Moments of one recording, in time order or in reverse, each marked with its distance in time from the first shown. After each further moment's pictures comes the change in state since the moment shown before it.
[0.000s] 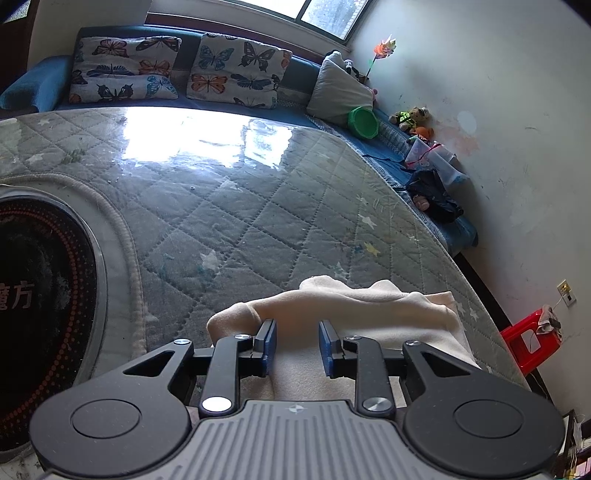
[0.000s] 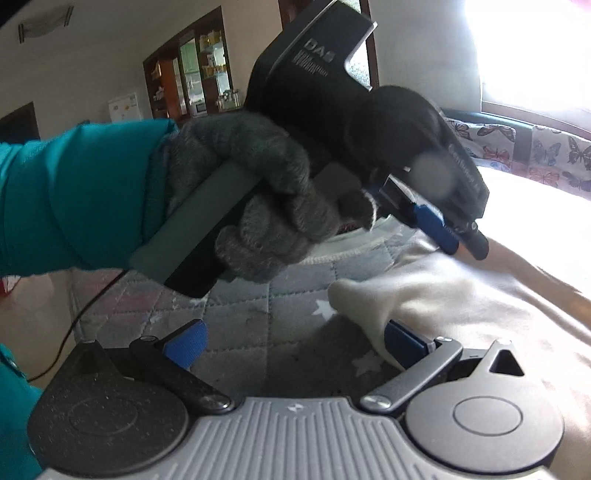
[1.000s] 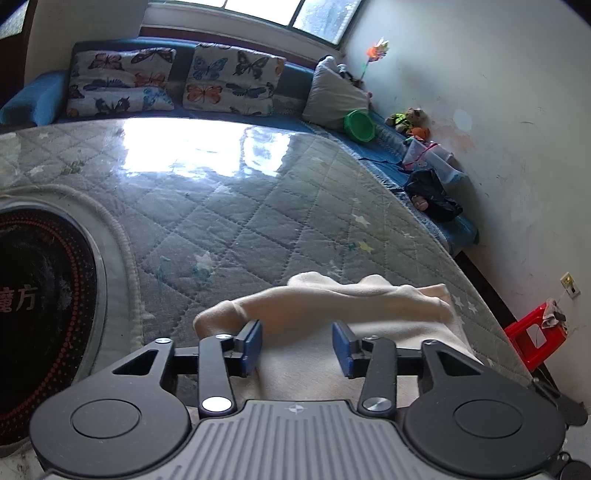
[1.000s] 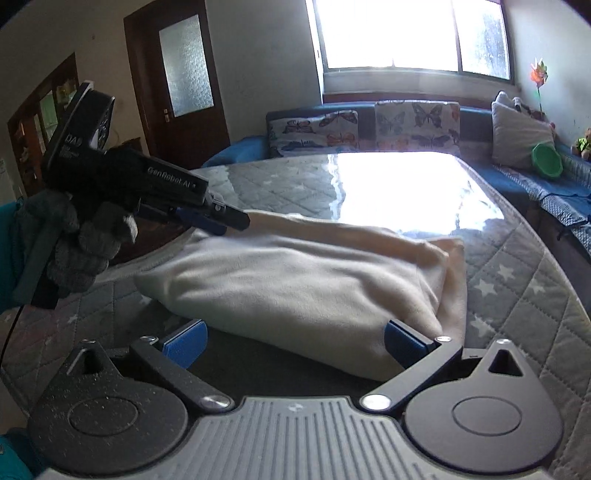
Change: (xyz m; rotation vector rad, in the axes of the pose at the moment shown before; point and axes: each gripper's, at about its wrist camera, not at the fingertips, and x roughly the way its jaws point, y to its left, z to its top) left arm -0.012 -0.019 -0.013 0.065 -0.034 0.020; right arm -0.096 -0.069 -0.043 0.300 -0.080 -0.403
